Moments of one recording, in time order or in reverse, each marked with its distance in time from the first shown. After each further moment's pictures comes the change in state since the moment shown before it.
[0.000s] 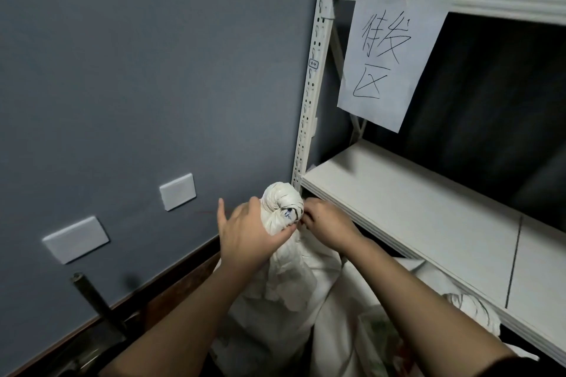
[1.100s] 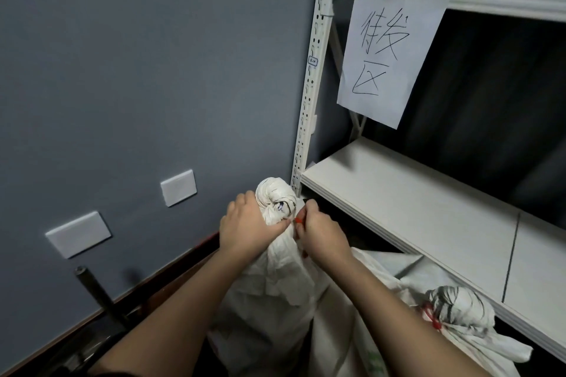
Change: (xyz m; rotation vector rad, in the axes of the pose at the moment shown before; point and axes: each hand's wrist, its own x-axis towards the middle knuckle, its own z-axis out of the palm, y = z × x) left_hand 0.004 0.009 -0.017 -0.074 -0.163 -0.146; right_hand -0.029 -0.033 0.016 0.140 0.127 0.270
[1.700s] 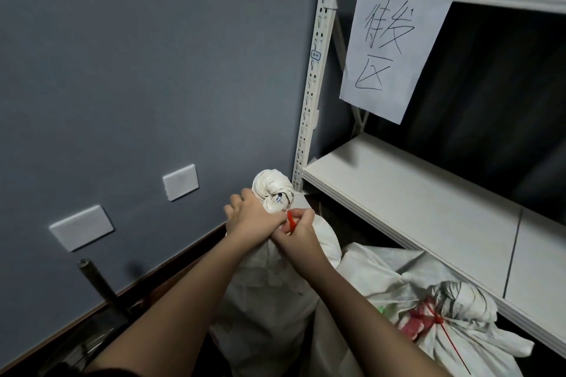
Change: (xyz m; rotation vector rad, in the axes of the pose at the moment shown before) left_hand 0.006 0.007 -0.005 -0.192 -0.195 -0.254; right_hand -0.019 -0.022 0.031 0.790 -0.006 0.151
